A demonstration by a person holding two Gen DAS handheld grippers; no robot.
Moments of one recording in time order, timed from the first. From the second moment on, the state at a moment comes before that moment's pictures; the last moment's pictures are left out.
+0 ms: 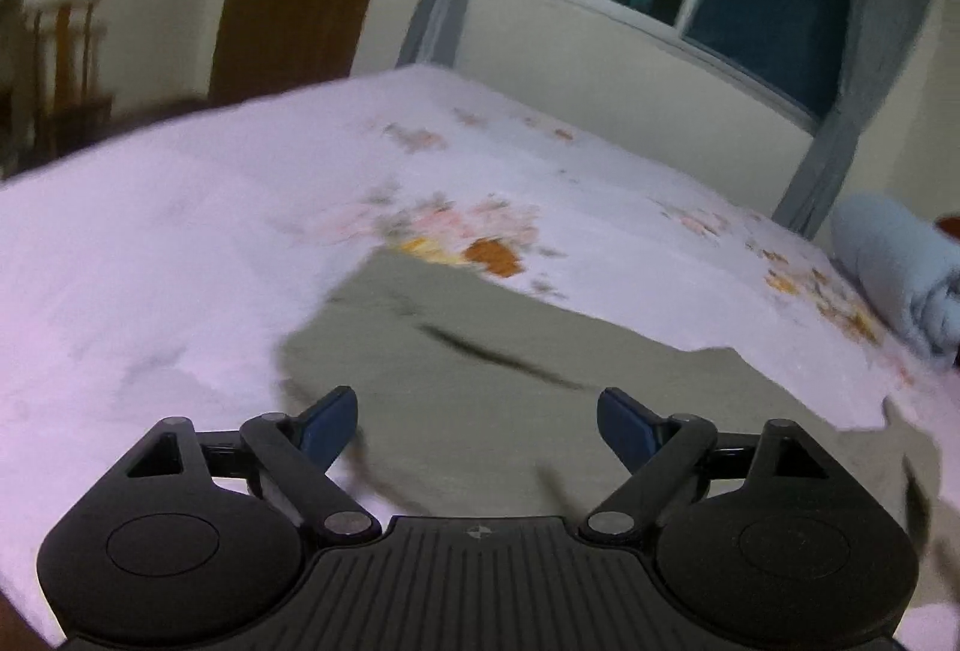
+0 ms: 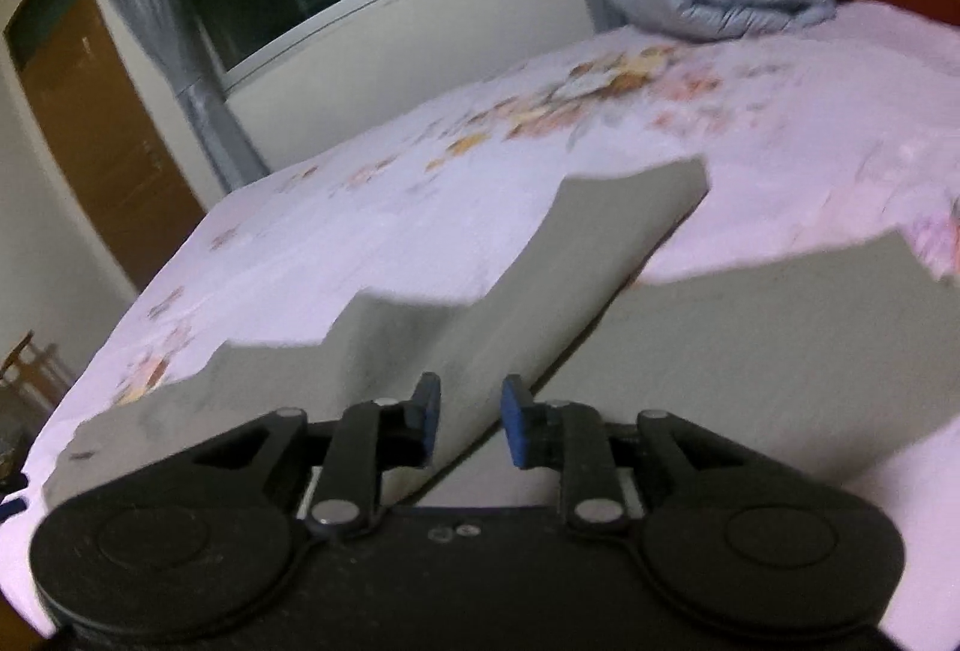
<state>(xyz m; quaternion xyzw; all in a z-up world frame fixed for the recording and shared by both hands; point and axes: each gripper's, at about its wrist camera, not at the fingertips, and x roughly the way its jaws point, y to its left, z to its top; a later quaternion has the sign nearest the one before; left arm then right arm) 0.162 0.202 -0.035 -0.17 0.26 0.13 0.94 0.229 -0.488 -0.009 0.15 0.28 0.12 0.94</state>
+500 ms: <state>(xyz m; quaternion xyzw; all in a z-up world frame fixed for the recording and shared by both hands) 0.235 0.077 -0.060 -0.07 0.33 0.09 0.94 0.363 -0.487 -0.004 0.07 0.31 0.11 0.94</state>
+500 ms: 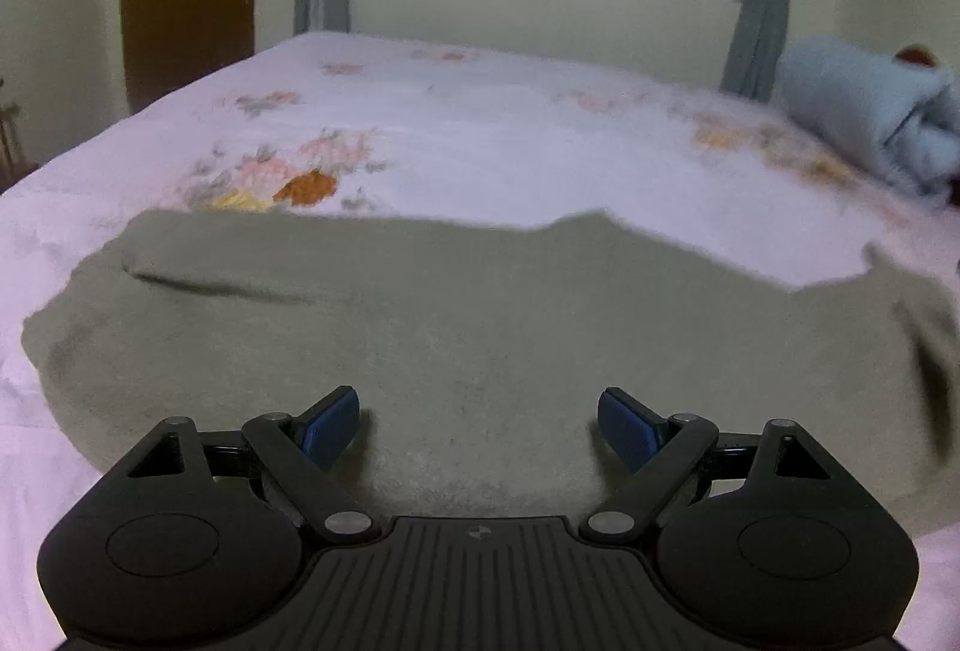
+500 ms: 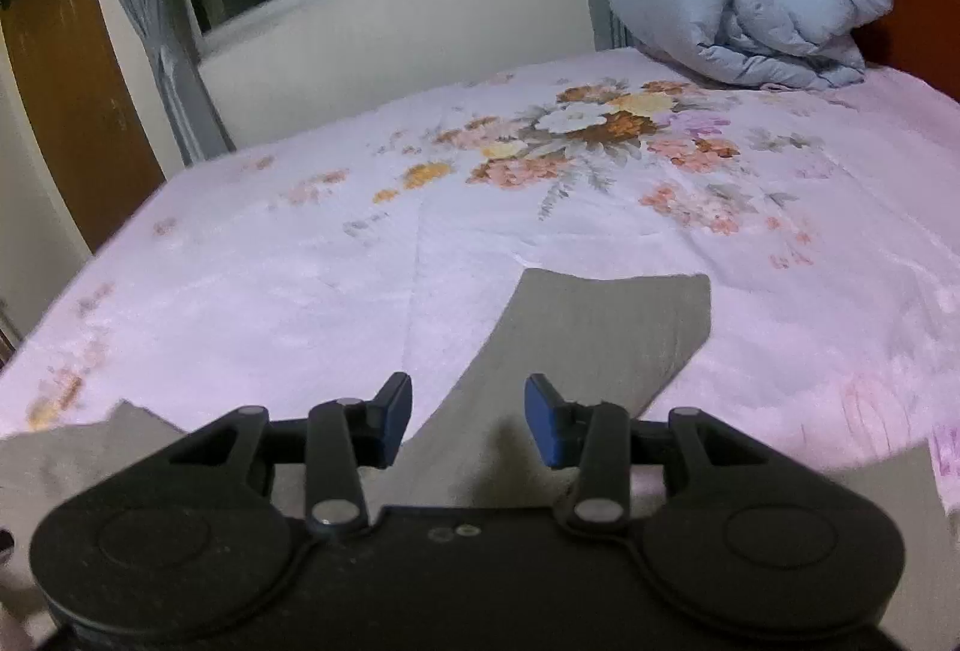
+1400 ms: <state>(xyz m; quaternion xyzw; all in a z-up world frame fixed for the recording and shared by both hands) 0.263 0.144 -0.078 -0.09 0.32 0.29 0.90 0.475 -0.442 -0.048 -0.02 0.39 0.03 0.92</state>
